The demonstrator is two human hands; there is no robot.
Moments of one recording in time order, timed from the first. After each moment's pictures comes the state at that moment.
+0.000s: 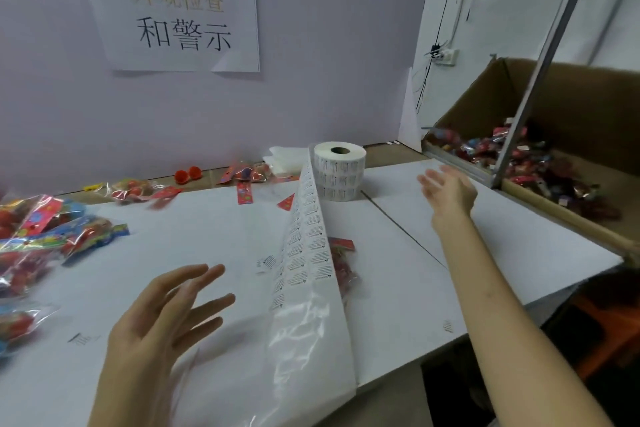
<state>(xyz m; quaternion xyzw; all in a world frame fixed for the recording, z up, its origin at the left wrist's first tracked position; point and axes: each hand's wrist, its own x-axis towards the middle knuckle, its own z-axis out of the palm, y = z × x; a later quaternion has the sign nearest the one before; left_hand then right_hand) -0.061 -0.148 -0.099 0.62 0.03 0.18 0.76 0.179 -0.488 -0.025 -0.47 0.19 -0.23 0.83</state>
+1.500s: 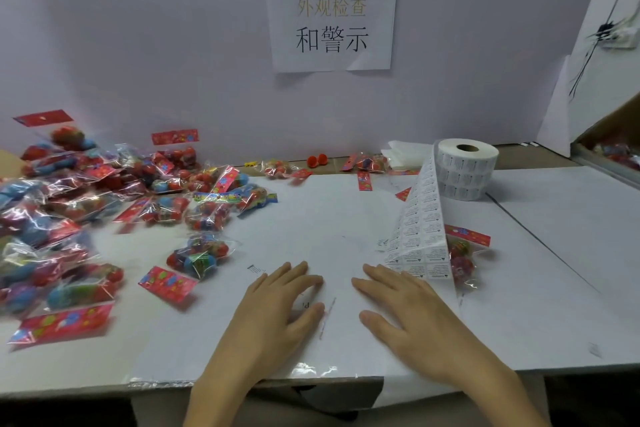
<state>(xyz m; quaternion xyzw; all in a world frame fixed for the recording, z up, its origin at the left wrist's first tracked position) -0.111 -0.109 -0.091 0.97 0.06 0.07 0.23 -0.011 -0.333 -0.095 -0.90 -0.40 0.02 0.17</state>
